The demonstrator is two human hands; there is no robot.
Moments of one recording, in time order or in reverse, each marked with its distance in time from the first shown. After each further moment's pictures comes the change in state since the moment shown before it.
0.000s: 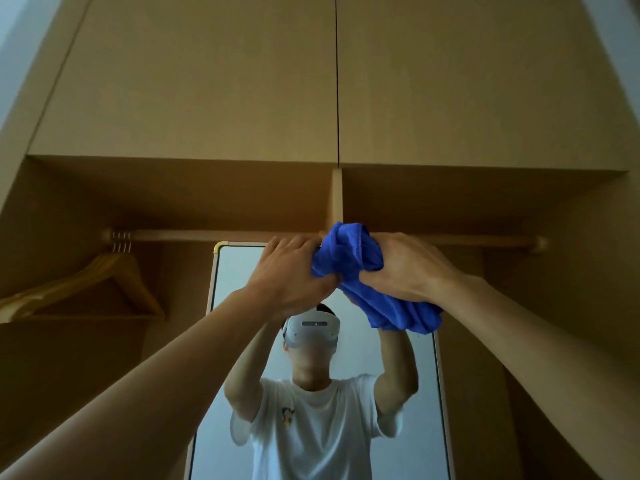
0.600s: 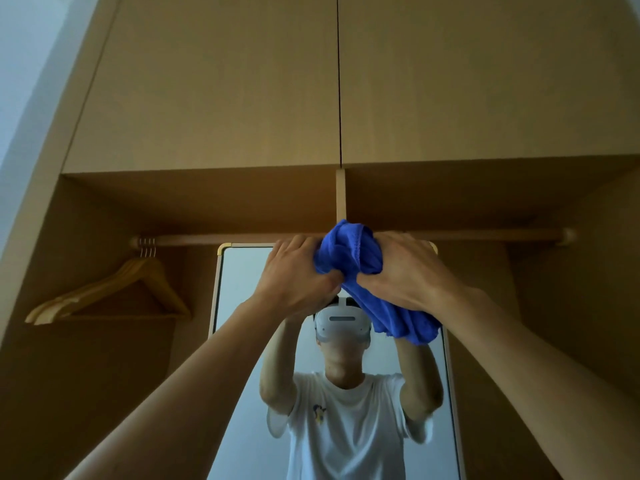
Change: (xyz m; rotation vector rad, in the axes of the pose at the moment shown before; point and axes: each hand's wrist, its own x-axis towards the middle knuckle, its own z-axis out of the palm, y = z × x) left_hand -0.004 0.020 -0.005 -0.098 0.019 -0.149; right_hand -0.010 -0.002 0.004 0.097 0.081 0.010
